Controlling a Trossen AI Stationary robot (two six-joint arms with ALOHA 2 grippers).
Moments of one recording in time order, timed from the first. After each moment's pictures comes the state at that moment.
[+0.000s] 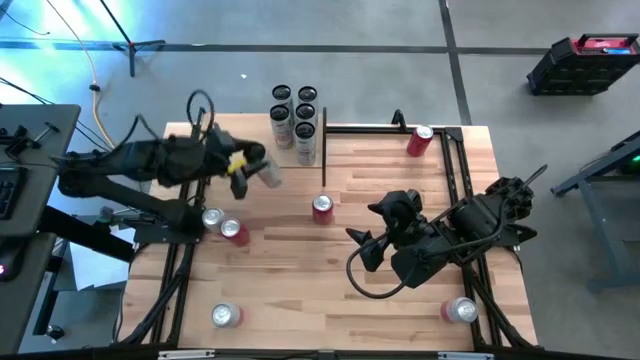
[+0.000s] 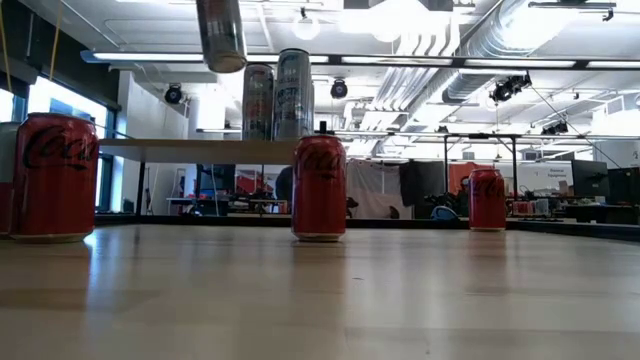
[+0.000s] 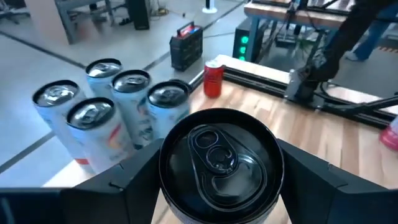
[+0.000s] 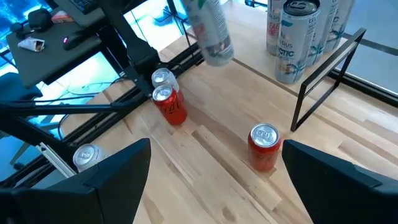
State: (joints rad) left arm -0.07 0.98 1.27 -0.72 -0.56 -0.24; right arm 0.58 1.82 2.35 -1.48 0.83 1.12
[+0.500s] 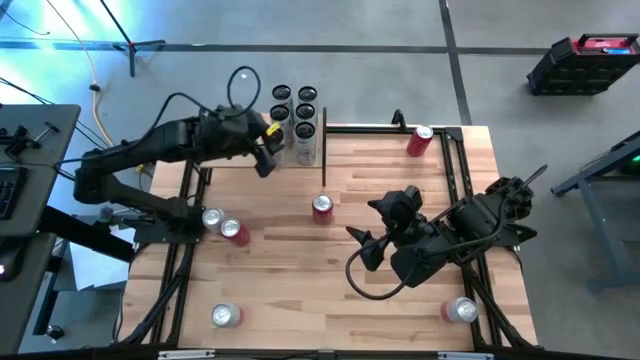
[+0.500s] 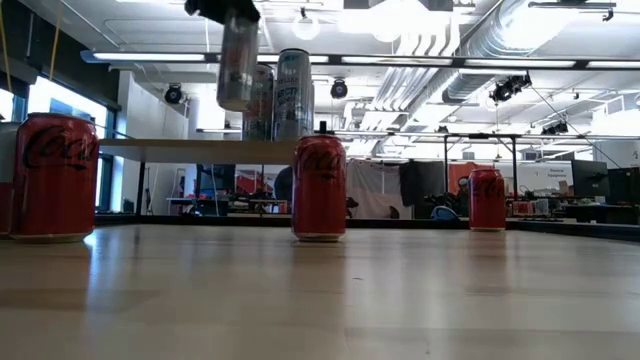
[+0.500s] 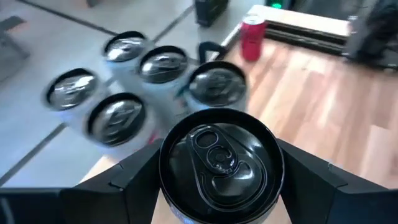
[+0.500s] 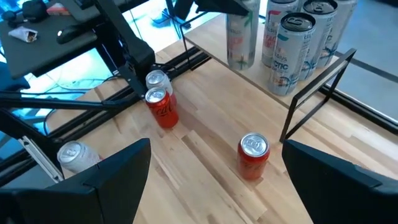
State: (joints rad) left arm 0.22 1.20 1.40 -0.80 -0.36 -0.08; right arm 0.58 1.82 2.35 -1.48 0.85 1.03
